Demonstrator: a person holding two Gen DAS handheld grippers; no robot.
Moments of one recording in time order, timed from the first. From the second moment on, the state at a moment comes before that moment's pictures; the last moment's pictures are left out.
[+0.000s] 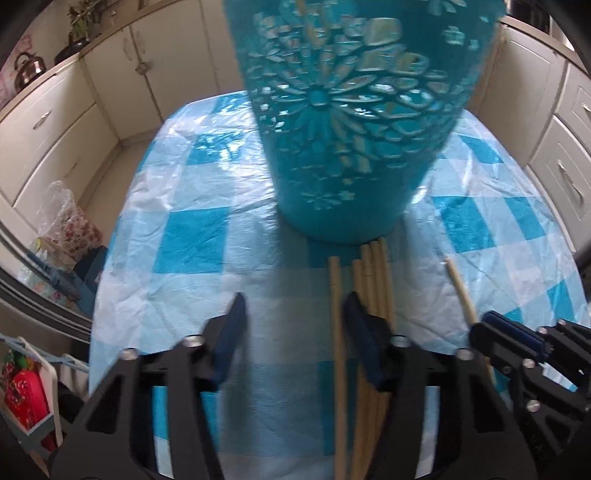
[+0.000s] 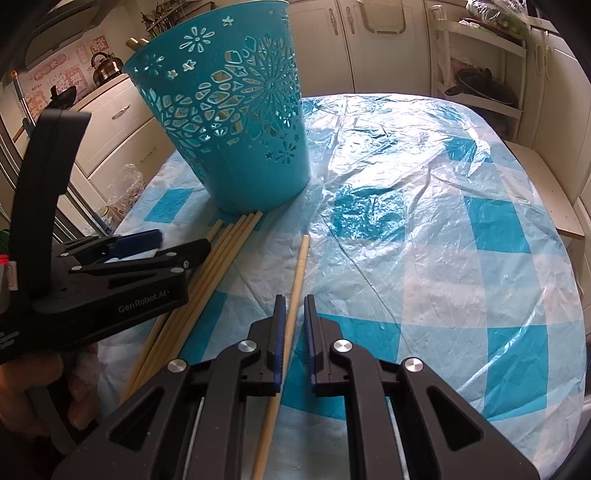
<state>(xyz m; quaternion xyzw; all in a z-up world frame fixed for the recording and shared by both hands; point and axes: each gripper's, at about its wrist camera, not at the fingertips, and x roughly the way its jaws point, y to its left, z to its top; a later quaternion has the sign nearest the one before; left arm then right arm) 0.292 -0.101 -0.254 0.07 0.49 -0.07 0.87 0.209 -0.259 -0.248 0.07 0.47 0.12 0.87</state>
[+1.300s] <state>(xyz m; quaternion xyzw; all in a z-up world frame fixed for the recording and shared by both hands) 0.250 -0.058 0.010 -0.08 0.15 -0.15 0.97 0.199 -0.254 -0.246 0.05 0.48 0.11 0.87</state>
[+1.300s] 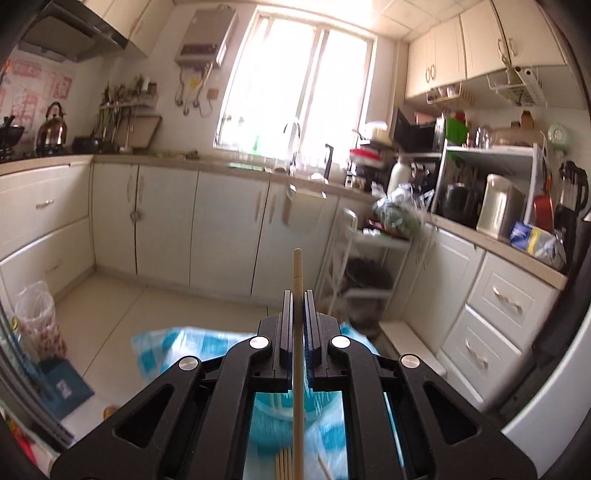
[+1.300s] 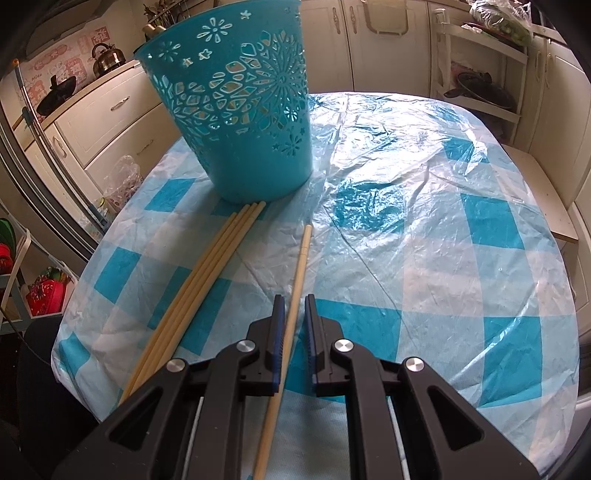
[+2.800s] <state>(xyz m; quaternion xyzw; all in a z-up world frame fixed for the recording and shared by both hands) 0.343 -0.067 -0.077 -0.08 0.21 -0.06 0.97 0.203 -0.254 -0.246 0.04 0.49 0.11 0.86</state>
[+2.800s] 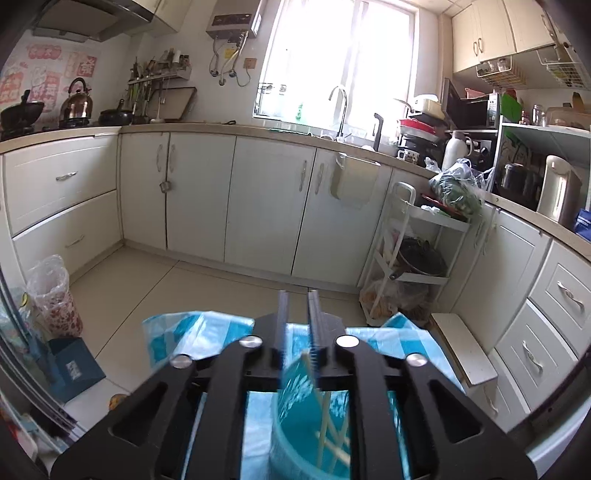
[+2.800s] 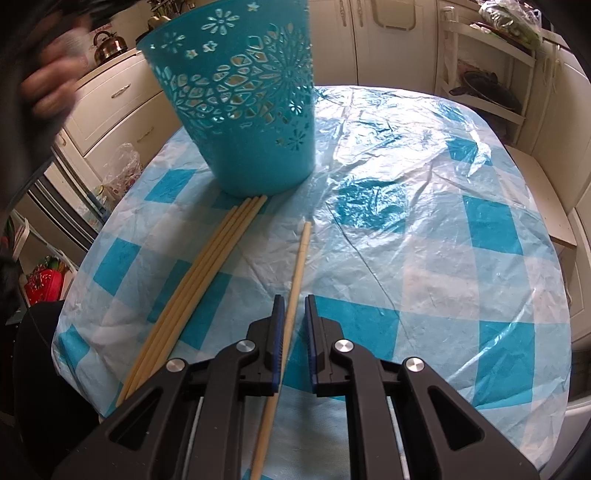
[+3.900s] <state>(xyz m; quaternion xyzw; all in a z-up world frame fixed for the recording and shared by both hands) 0.161 0.024 -0.117 -0.11 0.30 -0.06 0.94 0.186 -0.267 -0.095 0.18 0.27 0.20 0.93</state>
